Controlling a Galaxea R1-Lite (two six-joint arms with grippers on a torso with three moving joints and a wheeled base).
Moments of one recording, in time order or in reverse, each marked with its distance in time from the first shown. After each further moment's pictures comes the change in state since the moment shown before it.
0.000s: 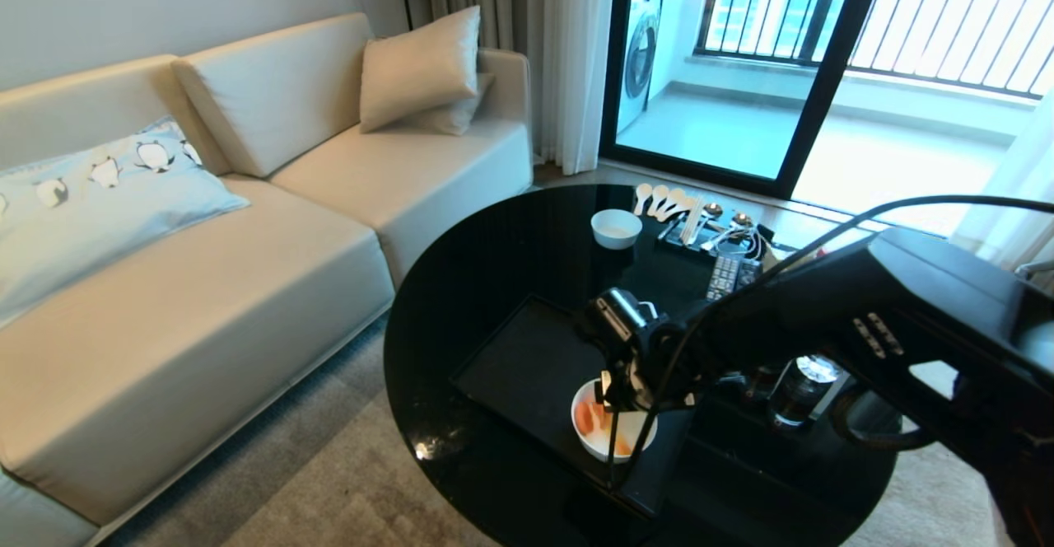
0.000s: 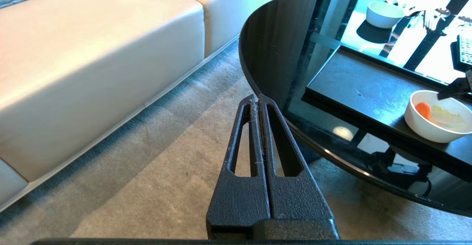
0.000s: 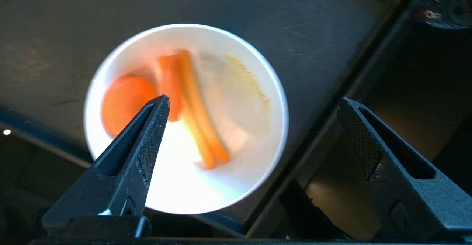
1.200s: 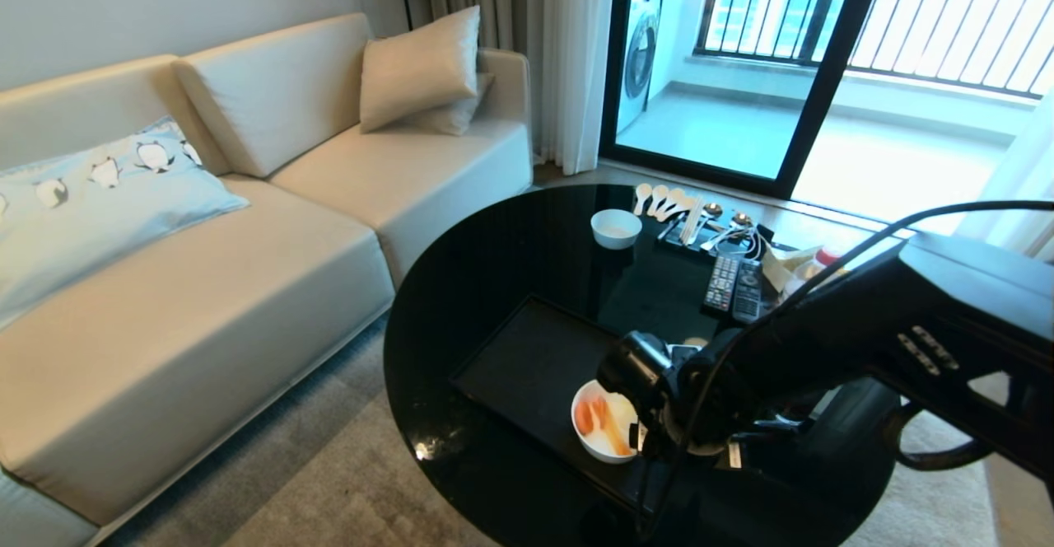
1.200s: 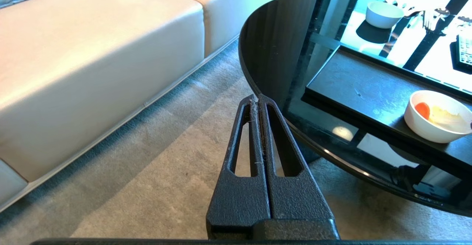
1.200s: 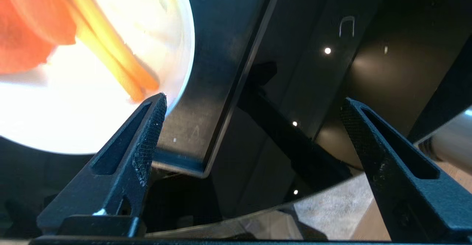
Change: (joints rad) left arm 0.000 0.000 0.000 0.000 0.000 0.000; right arm 0.026 -0.084 0.227 0.063 0.010 0.276
